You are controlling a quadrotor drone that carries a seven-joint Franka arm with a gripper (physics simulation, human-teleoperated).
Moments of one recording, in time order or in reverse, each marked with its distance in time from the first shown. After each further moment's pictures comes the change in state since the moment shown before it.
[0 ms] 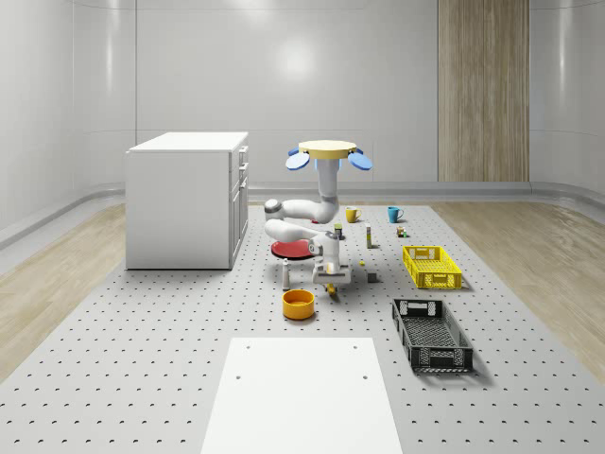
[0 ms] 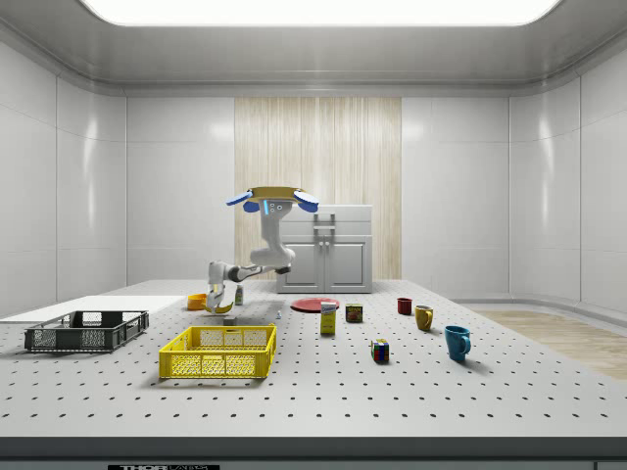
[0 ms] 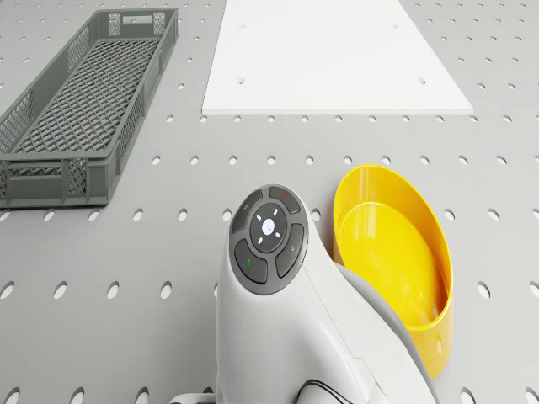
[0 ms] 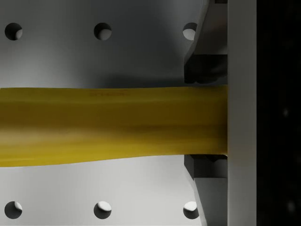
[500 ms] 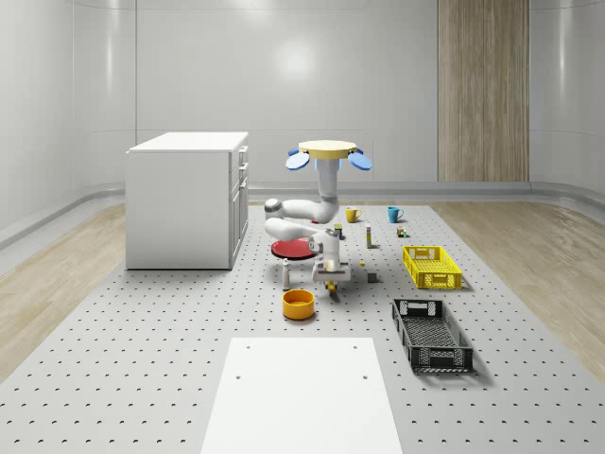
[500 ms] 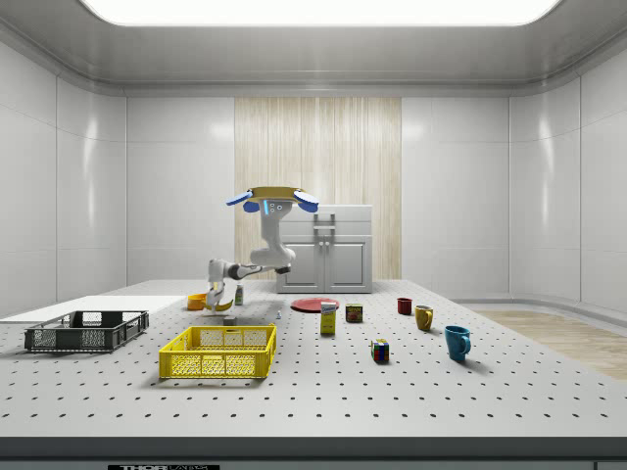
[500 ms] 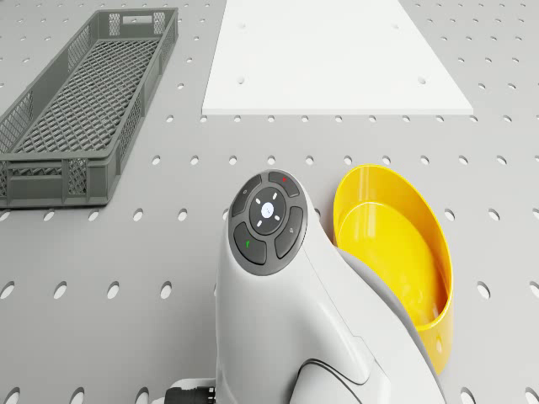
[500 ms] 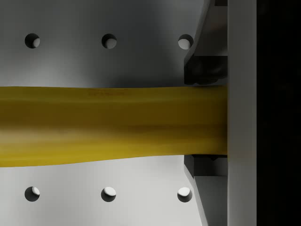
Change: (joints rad) arm 0.011 0.002 0.064 -0.020 0.054 -0.032 -0.008
